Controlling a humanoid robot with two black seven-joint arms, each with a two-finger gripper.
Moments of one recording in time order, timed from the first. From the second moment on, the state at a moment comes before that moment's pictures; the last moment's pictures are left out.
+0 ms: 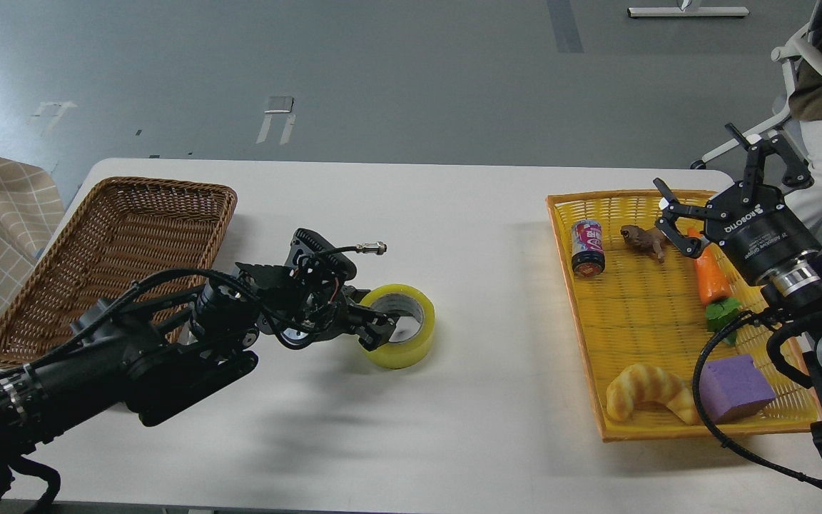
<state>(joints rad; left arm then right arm) -0.66 0.34 -0.51 -1.22 2.14 -0.49 -0.05 0.31 -0.27 1.48 1.11 -0.28 0.49 -0.16</state>
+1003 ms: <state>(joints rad) -0.96 0.72 -0.51 -1.25 2.07 -0.46 -0.14 0.32 -0.27 1.48 1.11 -0.28 0.49 -0.16</state>
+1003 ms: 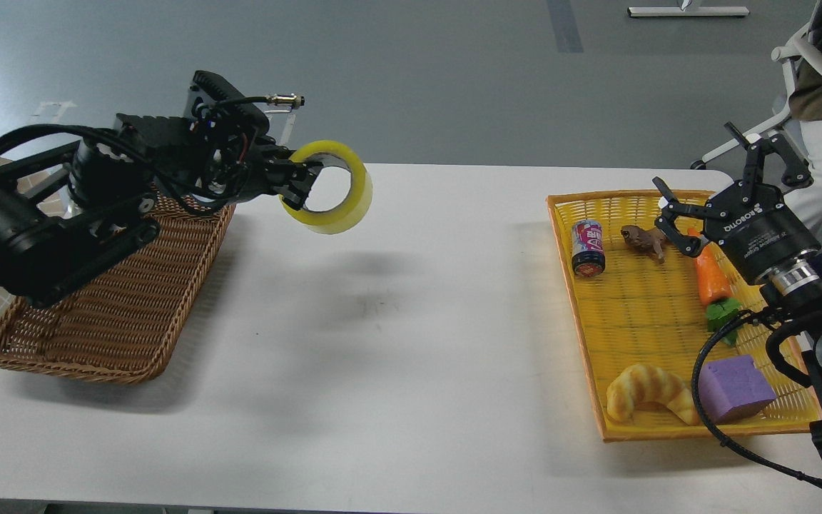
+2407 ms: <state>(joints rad) -0.61 0.94 -0.48 -1.00 1.91 -0.38 -0.17 0.32 -0.24 1.48 1.10 -0.28 0.49 -0.16</state>
